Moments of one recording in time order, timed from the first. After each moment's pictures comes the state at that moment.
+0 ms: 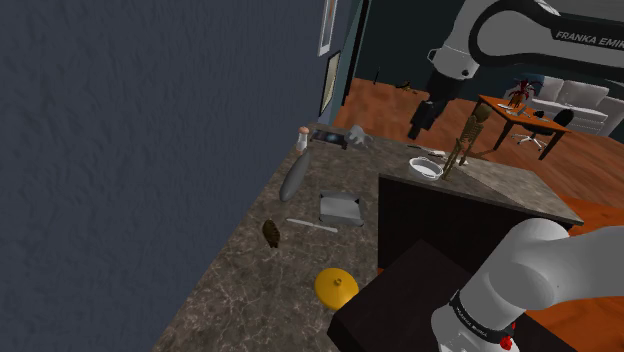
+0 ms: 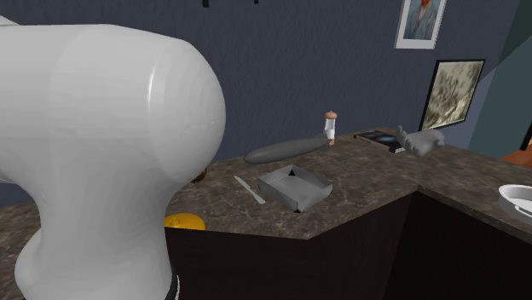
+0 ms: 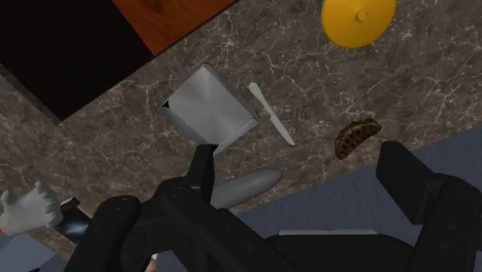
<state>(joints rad) -0.01 -0.76 -0.07 -2.31 -0.09 1.68 -0.17</state>
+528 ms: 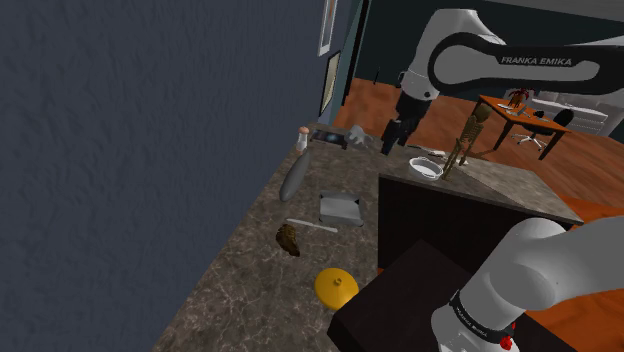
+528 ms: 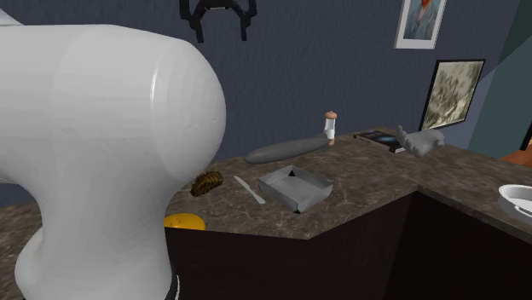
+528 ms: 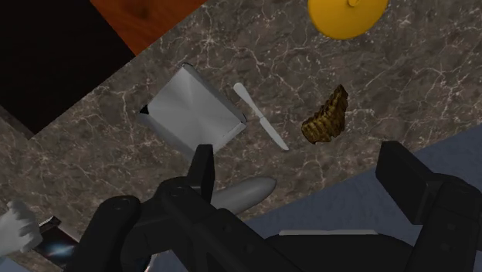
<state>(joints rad) 0.01 -0.63 -0.03 -2.38 -0.05 1.83 -0.08</state>
